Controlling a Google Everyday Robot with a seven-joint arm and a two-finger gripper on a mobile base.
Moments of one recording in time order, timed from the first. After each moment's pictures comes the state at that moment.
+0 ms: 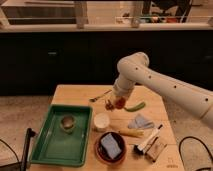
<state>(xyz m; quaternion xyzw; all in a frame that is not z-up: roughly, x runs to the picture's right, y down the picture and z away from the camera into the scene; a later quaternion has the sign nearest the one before) 0.066 0.050 0.741 -0.09 -0.31 -0.77 0.56</state>
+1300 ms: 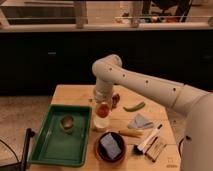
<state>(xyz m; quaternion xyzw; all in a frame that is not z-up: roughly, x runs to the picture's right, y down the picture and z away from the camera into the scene) -0.023 0.095 0.736 -0.16 -0.37 -0.76 0.52</state>
